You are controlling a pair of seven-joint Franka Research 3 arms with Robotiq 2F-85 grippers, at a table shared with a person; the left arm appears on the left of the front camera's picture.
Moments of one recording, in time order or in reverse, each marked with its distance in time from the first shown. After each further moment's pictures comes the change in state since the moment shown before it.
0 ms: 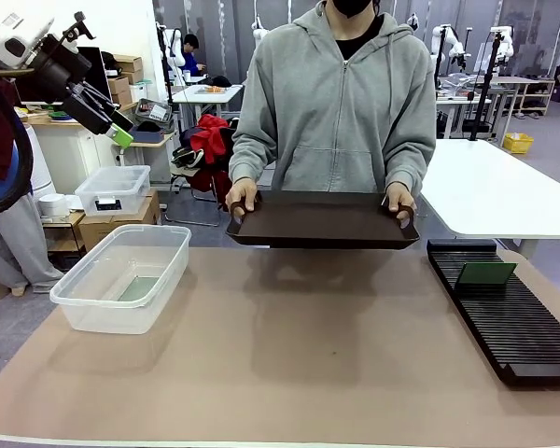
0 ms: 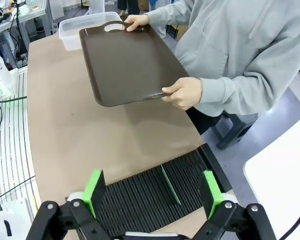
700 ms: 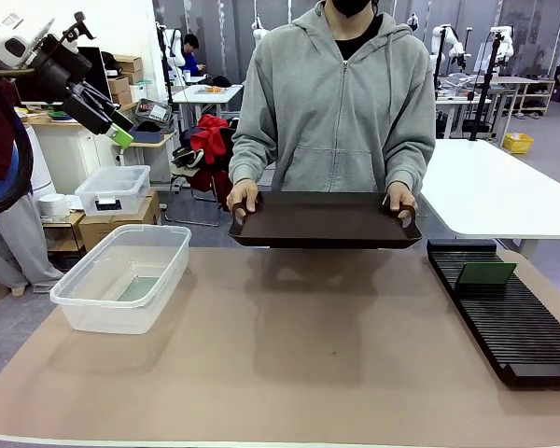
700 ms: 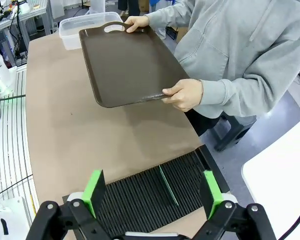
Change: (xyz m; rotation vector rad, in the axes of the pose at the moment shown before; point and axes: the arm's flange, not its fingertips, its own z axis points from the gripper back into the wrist) left arm 0.000 0.000 0.000 0.000 0.000 0.000; right arm -0.002 0.000 0.000 -0.005 -0.003 0.017
